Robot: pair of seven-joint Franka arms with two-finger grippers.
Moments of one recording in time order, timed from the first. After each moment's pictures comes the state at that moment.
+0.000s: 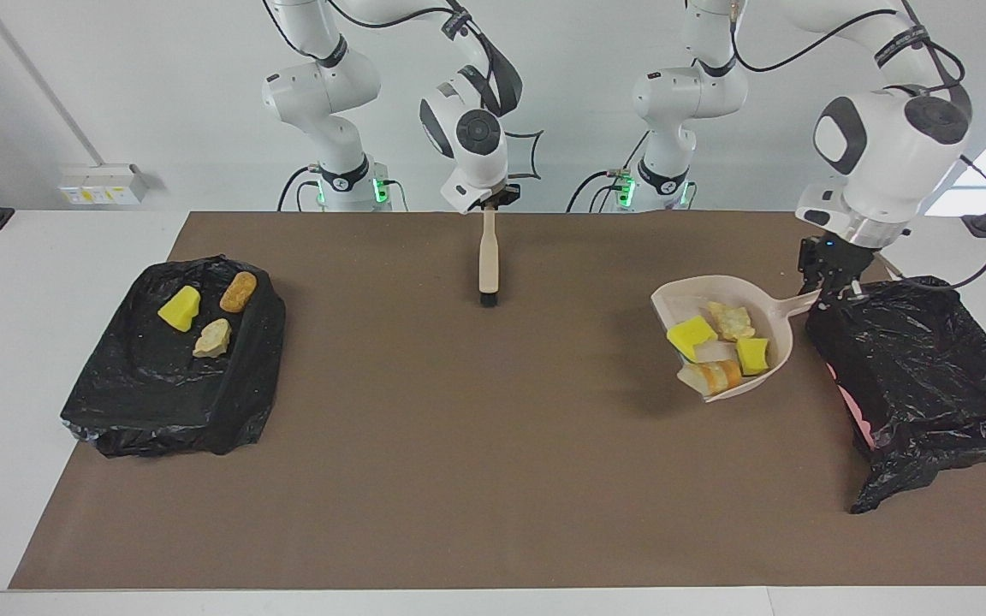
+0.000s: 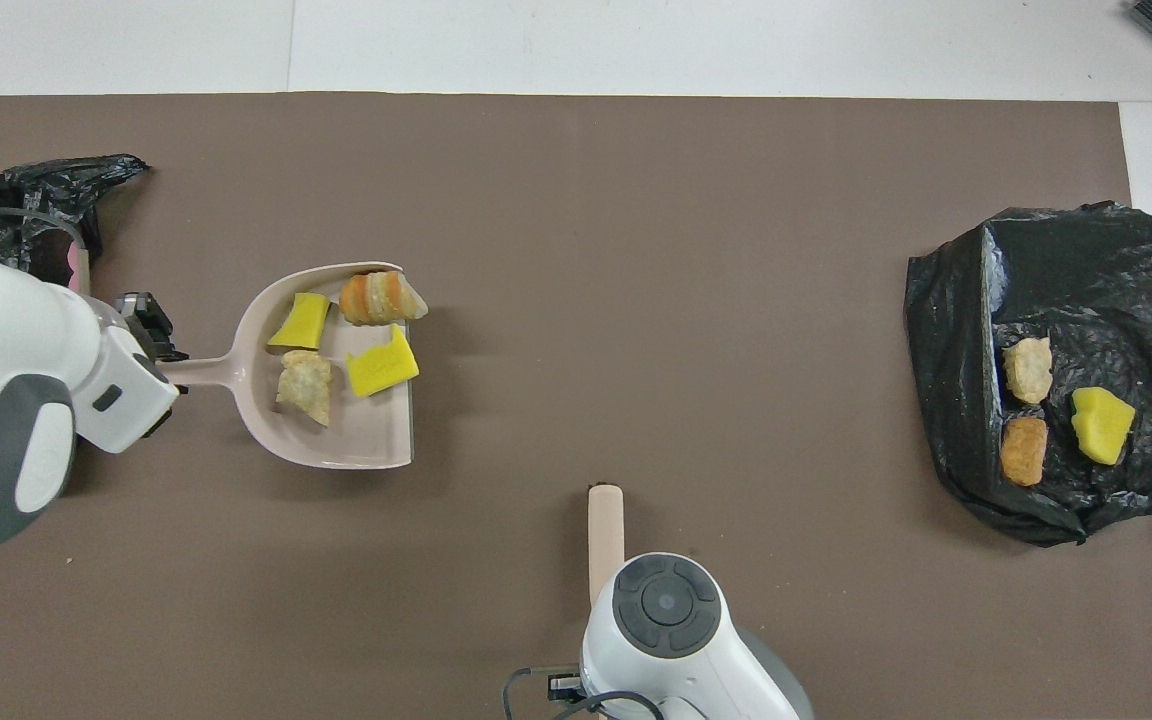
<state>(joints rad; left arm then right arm) 0.13 -0.04 0.01 -1.97 0.05 1.98 1.49 0.43 -0.07 0.39 -2.37 0.44 1.98 0.60</state>
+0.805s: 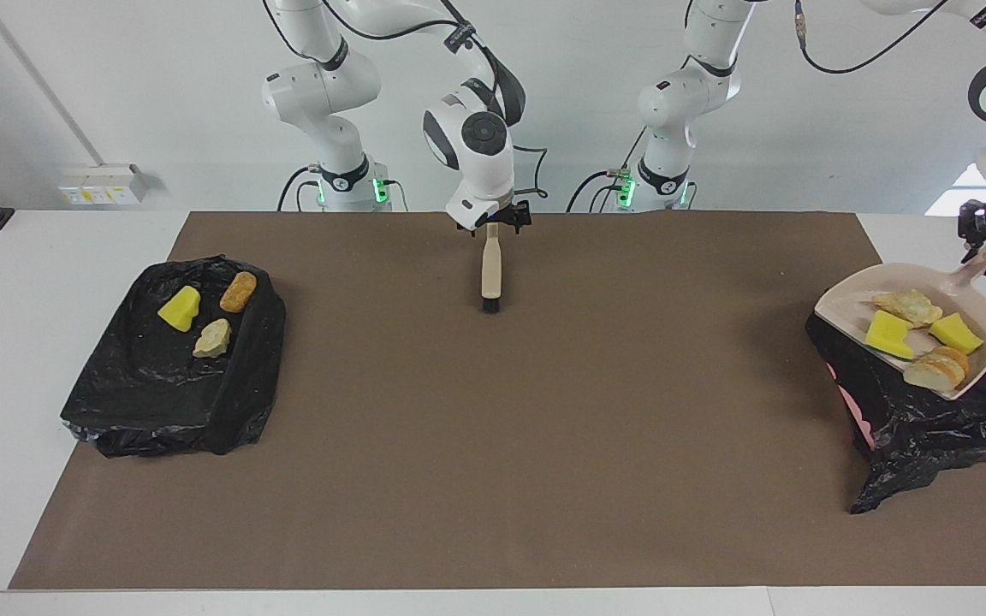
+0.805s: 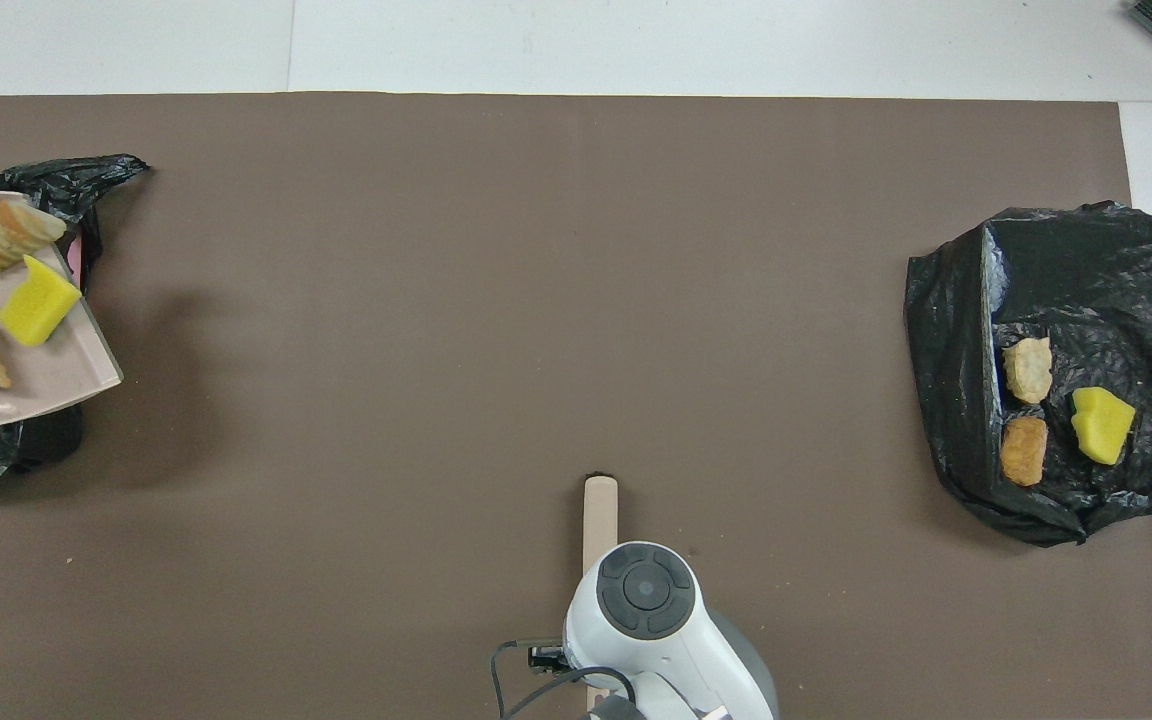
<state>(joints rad) 0.49 0.09 0.03 -1.72 0.18 2.01 1.57 0.32 0.01 0.37 -2.22 0.23 2.11 0.59</state>
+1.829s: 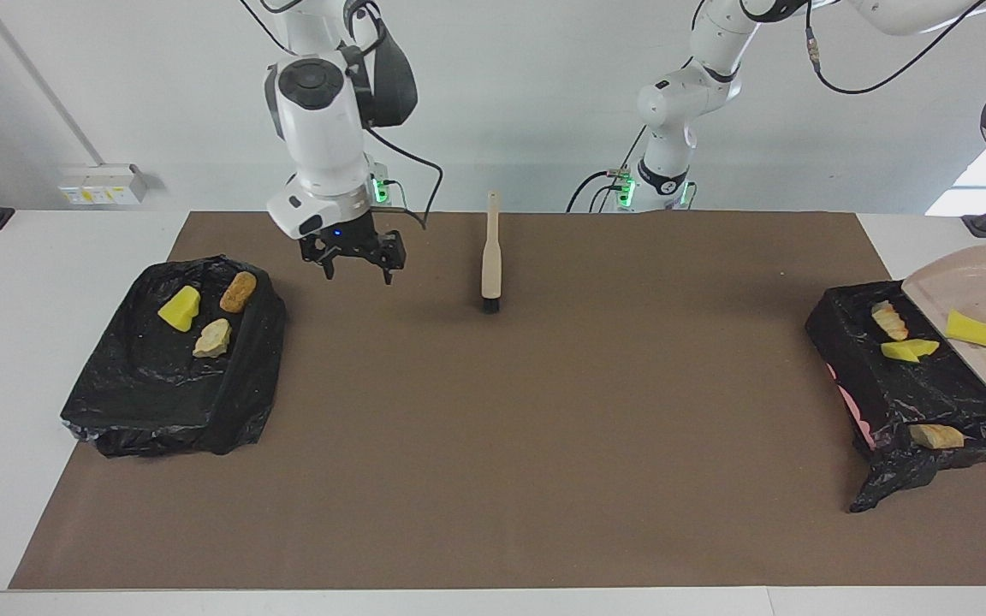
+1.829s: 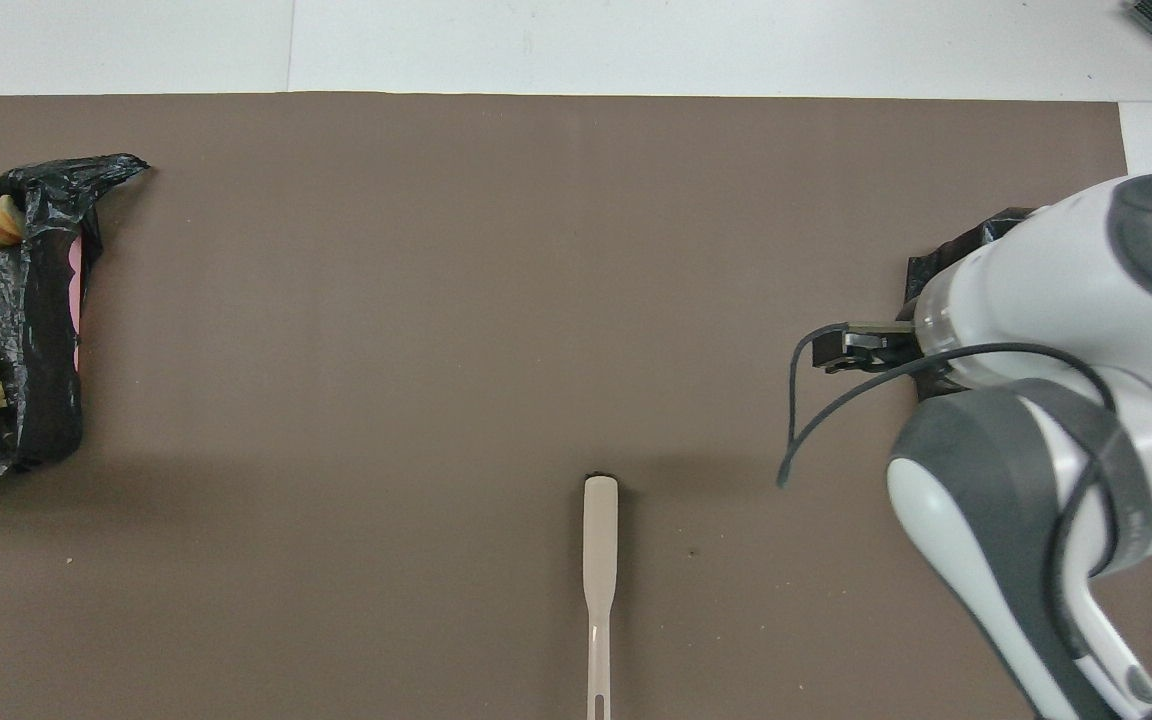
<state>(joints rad) 0.41 0.19 0.00 -1.61 0.91 1.99 1.58 -0.04 0.00 0.24 -1.80 -0.04 1.77 0.30</state>
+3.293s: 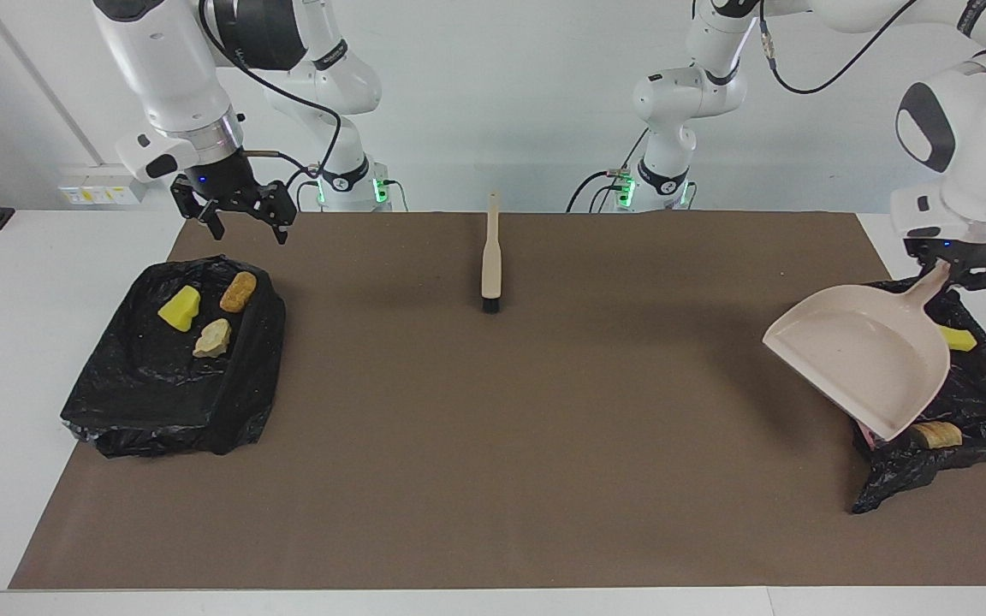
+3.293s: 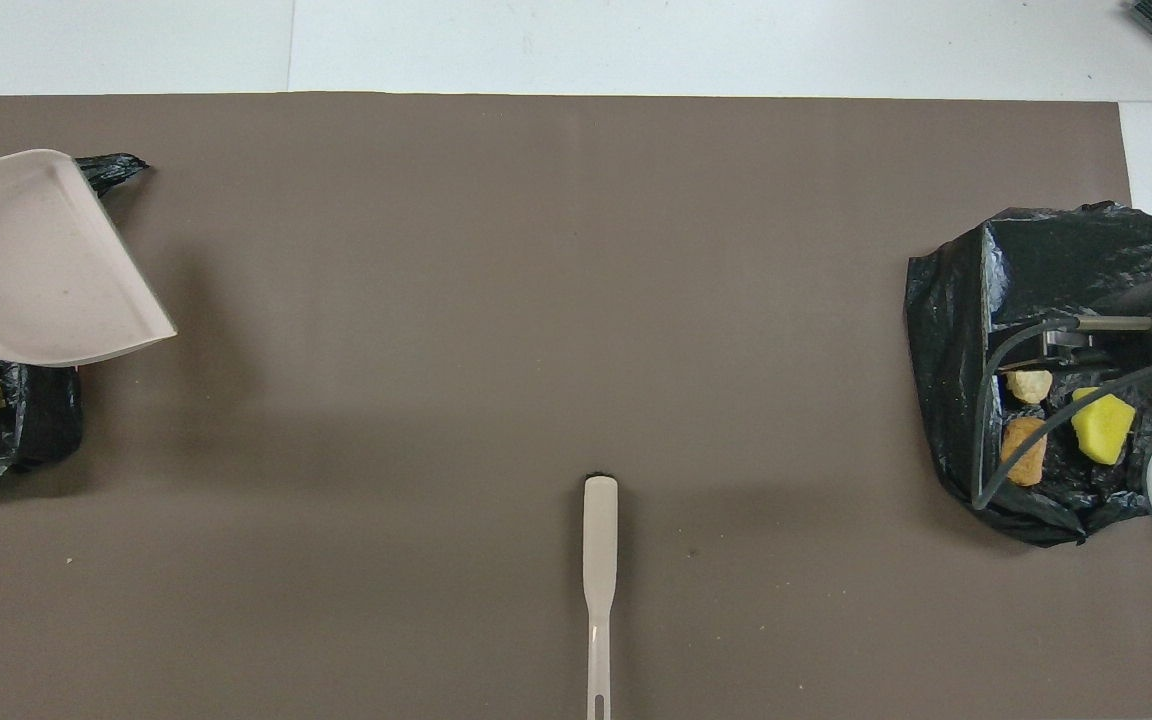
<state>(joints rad) 0.06 0.18 -0.02 -1.55 0.39 1.64 0.96 -0.02 -0.08 0.05 -1.75 -0.03 1.66 0.11</state>
